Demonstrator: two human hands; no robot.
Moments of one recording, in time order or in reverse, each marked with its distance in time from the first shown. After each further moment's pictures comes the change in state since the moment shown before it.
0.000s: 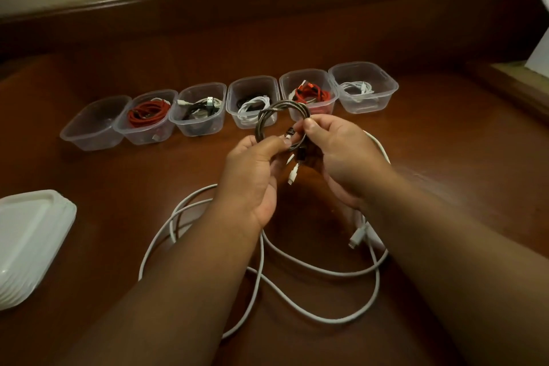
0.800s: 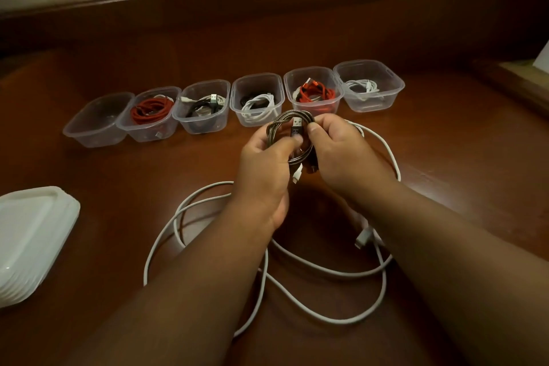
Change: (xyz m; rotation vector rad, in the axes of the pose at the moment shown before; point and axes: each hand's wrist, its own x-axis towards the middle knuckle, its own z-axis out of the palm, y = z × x) left_hand 0.001 -0.011 0.005 0.170 0.021 0.089; right_hand -0.001 0.005 0.005 -0.391 0.068 -0.142
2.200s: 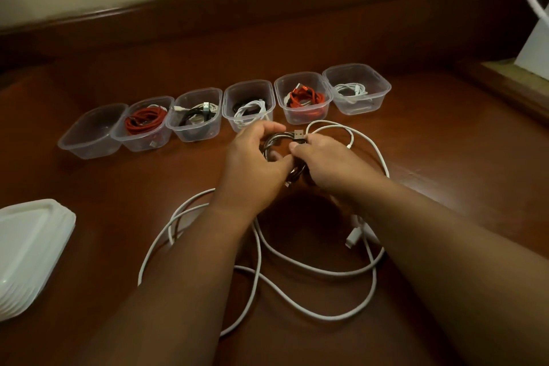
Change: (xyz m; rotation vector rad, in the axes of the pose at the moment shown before) left_hand 0.017 0.003 -0.029 0.868 -0.164 0.511; right_hand 0.003 0.000 -0.002 0.090 -0.205 0.262
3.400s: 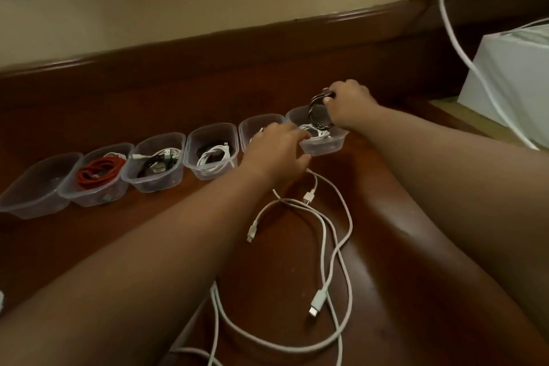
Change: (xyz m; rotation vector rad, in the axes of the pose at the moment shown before) left_hand 0.129 0.015 0.085 0.754 -0.338 0.316; right_hand 0.128 -0.044 -0.161 -0.943 0.560 -0.114
